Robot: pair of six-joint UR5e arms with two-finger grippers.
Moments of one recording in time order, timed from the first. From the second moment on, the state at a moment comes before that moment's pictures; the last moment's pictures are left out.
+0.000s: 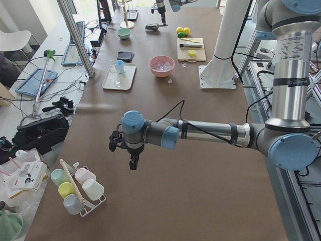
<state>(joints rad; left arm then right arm) -1.49 -1.55 -1.64 -1.74 -2.37 -0.15 1.15 -1.65 1.65 -1.45 2.30 0.40</state>
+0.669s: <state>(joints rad) -1.58 -1.50 -1.74 -1.62 -2.36 -0.15 1.26 -1.70 1.73 -1.46 2.35 0.28</state>
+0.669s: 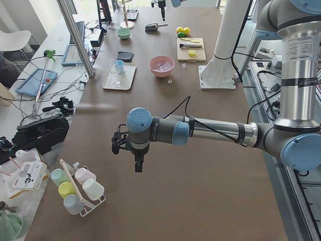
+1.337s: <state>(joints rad) -1.58 -1.50 -1.74 -1.60 -2.36 -0.14 1.53 -1.71 1.80 -1.79 2.35 -0.08</state>
